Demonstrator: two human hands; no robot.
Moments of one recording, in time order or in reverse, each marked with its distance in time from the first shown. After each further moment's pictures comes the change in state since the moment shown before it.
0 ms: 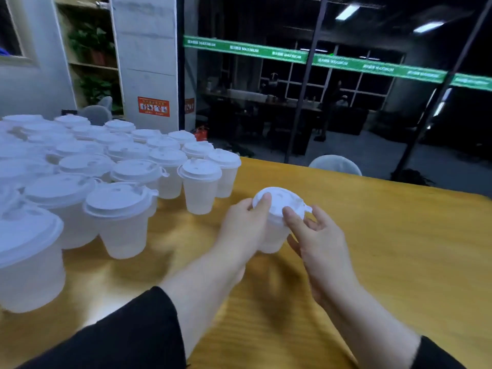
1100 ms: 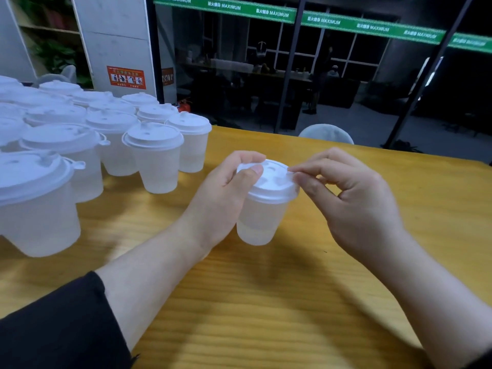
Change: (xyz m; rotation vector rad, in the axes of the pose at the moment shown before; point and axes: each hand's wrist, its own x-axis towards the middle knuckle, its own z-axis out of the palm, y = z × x) left_hand 0.037 -0.031 0.006 -0.030 -0.221 0.342; right_hand 0.039 -0.014 -0.056 -0.661 -0.137 -0.677
